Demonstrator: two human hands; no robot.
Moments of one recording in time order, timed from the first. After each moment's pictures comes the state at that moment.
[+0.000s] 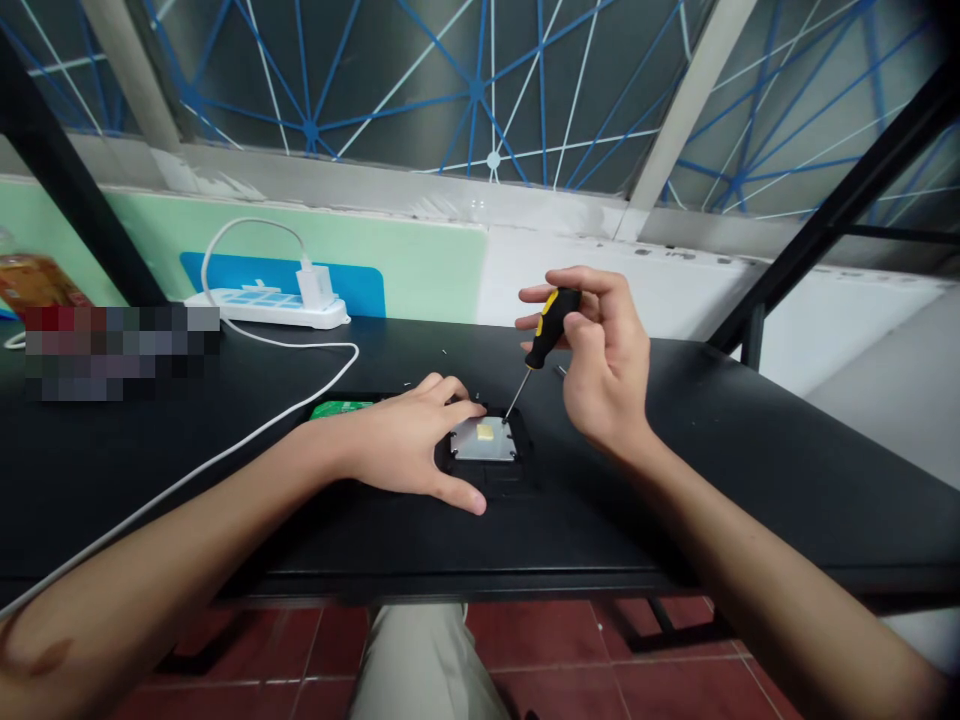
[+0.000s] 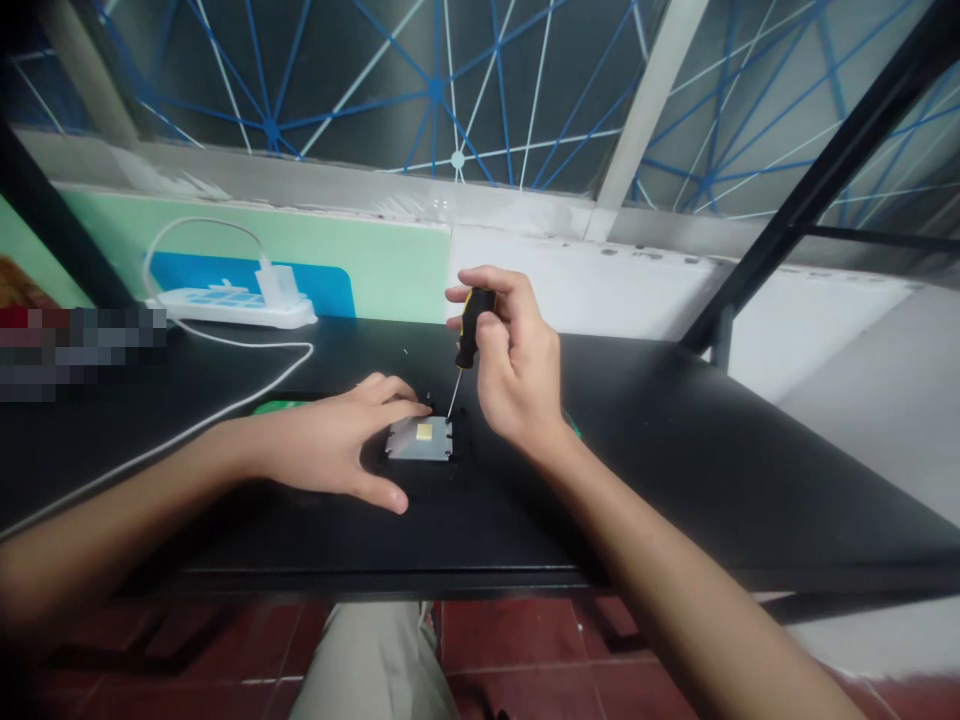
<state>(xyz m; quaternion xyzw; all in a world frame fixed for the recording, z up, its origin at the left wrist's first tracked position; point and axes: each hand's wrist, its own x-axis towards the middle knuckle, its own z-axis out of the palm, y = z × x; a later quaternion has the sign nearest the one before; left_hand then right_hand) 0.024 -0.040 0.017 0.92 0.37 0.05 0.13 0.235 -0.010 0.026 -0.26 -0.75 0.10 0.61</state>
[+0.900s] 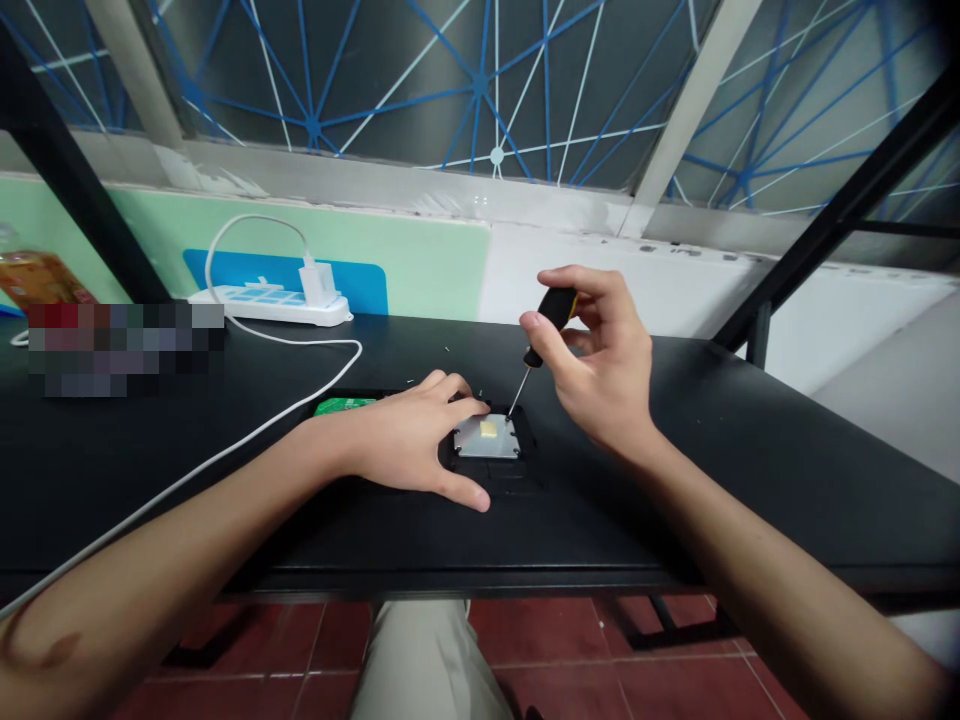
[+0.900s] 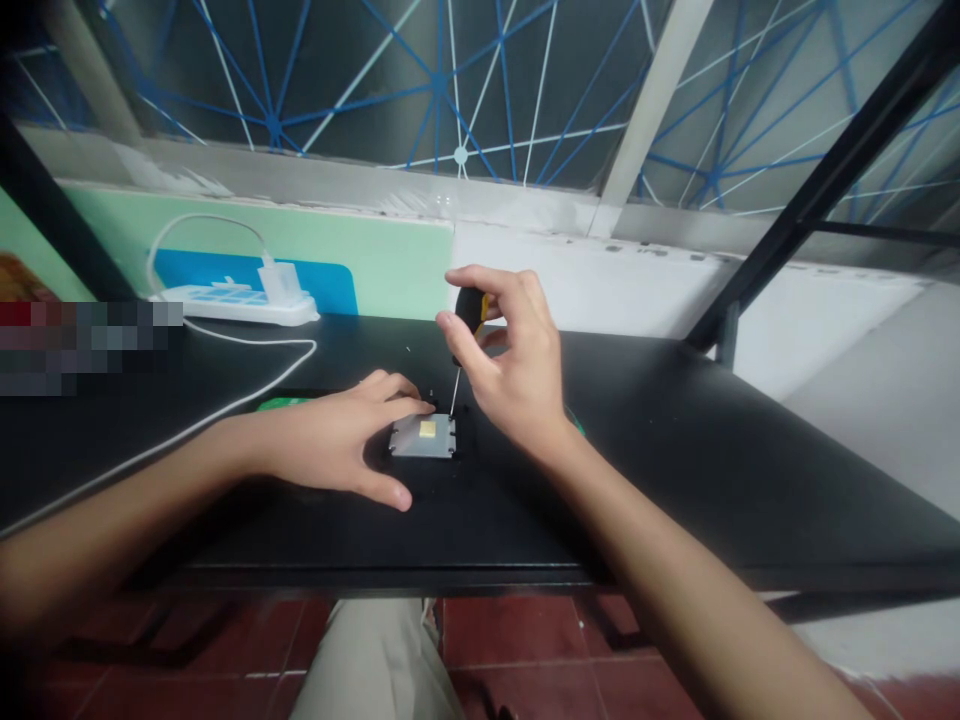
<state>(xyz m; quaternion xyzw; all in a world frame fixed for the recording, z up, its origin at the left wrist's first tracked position) 0.025 -0.041 0.018 0.92 0.37 0.05 0.12 0.234 -0.009 0.027 -0.29 -0.74 0.02 0.61</state>
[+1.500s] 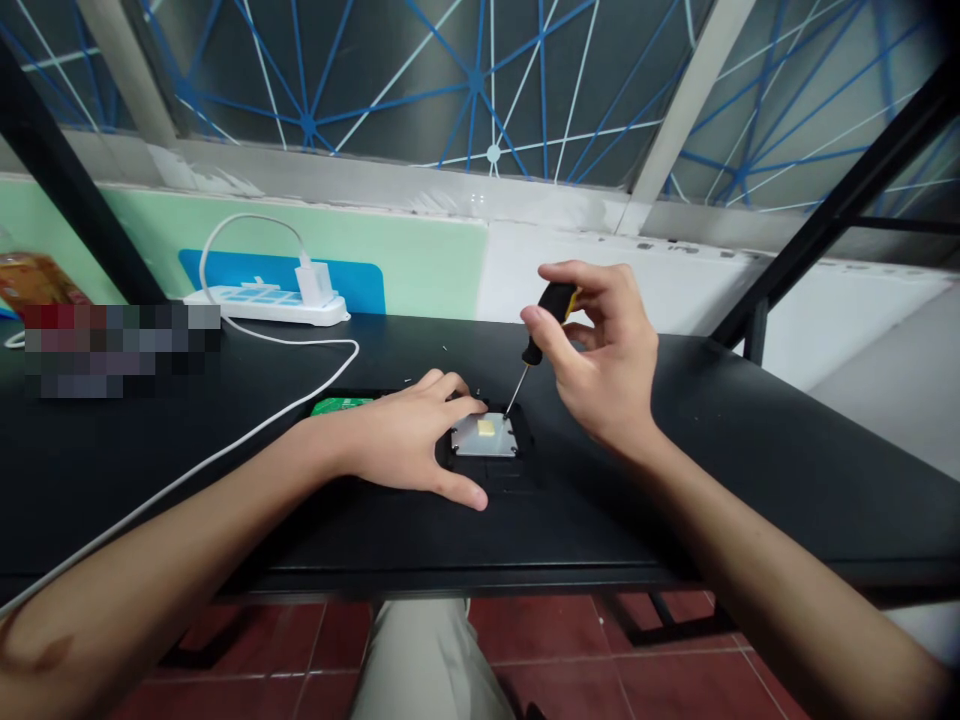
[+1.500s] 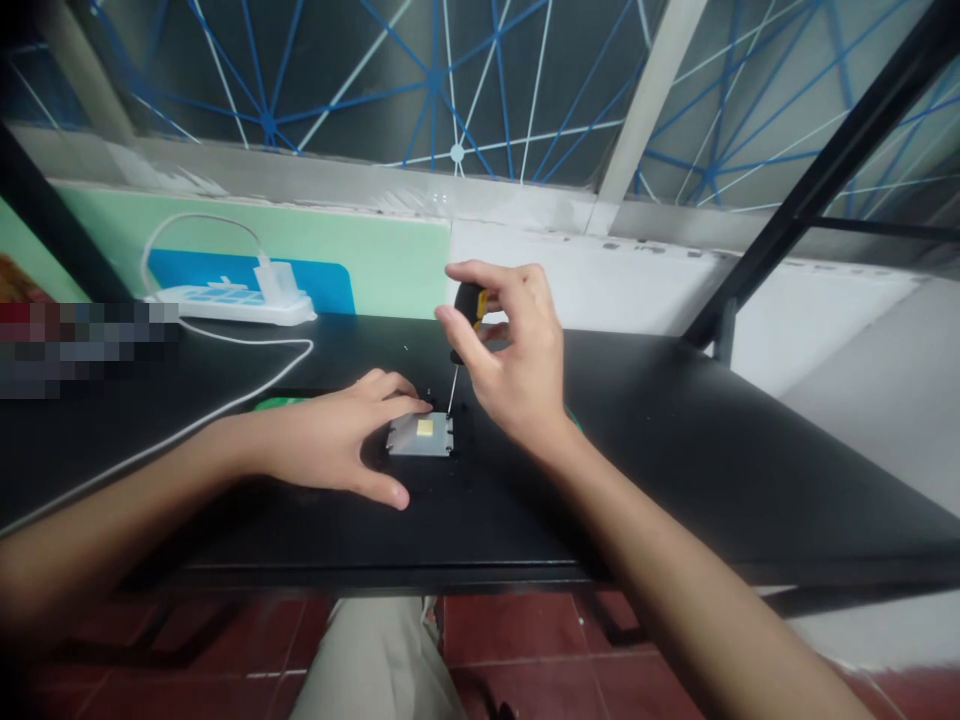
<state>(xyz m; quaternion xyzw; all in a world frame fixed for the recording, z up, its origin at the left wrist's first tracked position) 0.024 -0.042 0.019 0.92 0.37 0.05 0.13 0.235 -0.011 0.029 -0.29 -0.73 -0.01 0.62</state>
